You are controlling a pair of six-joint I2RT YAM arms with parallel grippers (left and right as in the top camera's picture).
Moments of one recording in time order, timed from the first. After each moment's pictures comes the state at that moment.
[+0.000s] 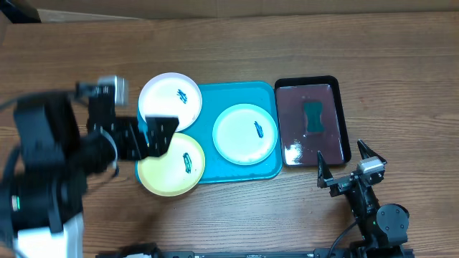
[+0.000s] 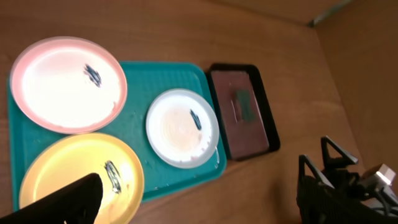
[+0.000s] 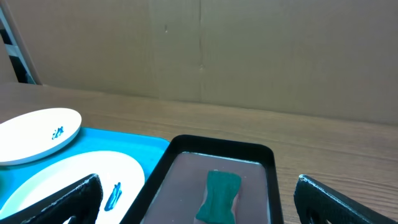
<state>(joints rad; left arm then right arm) 0.11 1.14 1.59 -1.30 0.58 -0.13 0.14 0.01 0.02 -0.02 -0.14 -0.01</state>
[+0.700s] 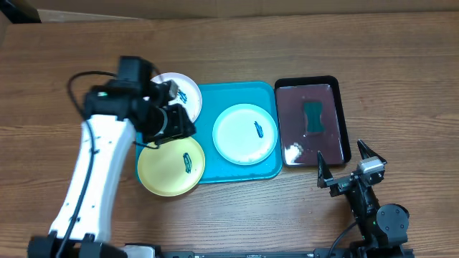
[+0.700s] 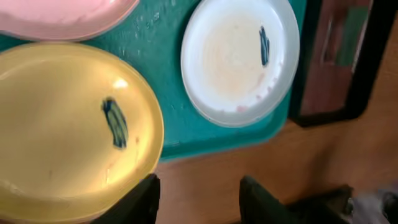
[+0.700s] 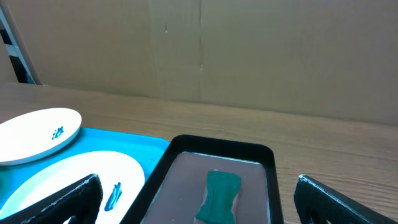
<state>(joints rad) -0.11 1.51 1.38 -1.23 0.39 -0.27 0.14 0.01 0.02 -0.02 -0.14 -0.01</state>
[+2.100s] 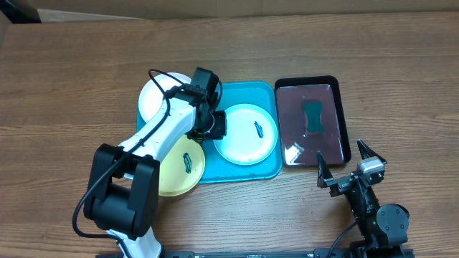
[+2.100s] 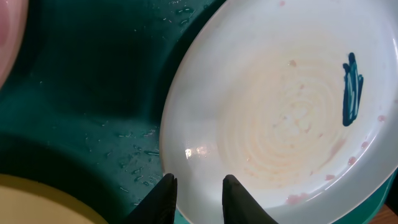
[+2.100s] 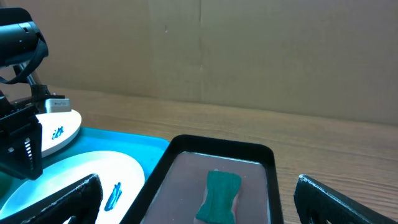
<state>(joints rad) -0.35 1.87 1.27 -0.81 0.20 -0.39 0.14 0.01 0.02 -0.02 -0.14 -0.01</state>
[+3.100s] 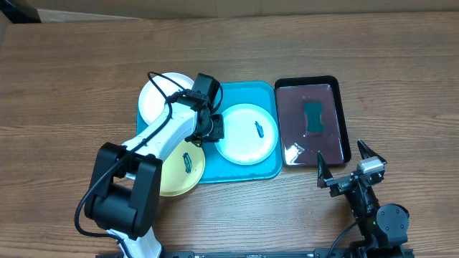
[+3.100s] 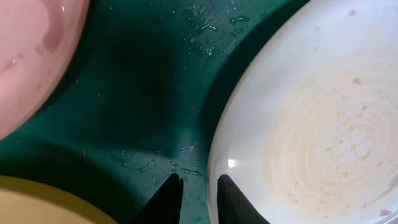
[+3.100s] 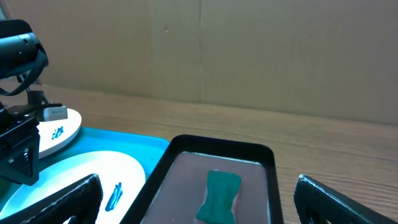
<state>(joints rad) -0.36 1.88 1.22 -0.74 0.09 -0.42 0.14 0.01 0.02 -0.02 -0.14 -0.01</state>
